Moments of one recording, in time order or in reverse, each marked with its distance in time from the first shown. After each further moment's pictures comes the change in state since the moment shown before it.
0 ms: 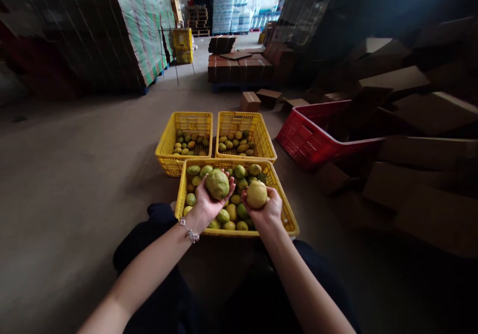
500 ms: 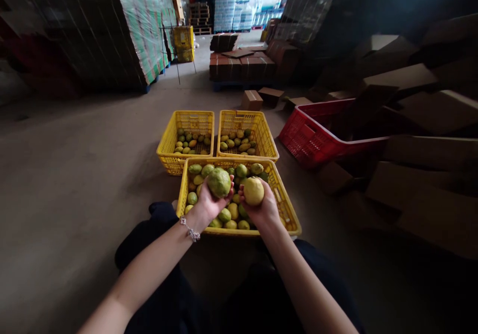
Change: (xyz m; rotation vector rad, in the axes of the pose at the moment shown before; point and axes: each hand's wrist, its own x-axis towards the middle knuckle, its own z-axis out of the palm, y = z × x) left_hand 0.005 0.001 -0.004 0.077 0.074 -0.040; right_hand -0.016 0.006 0.017 -0.053 -0.020 0.089
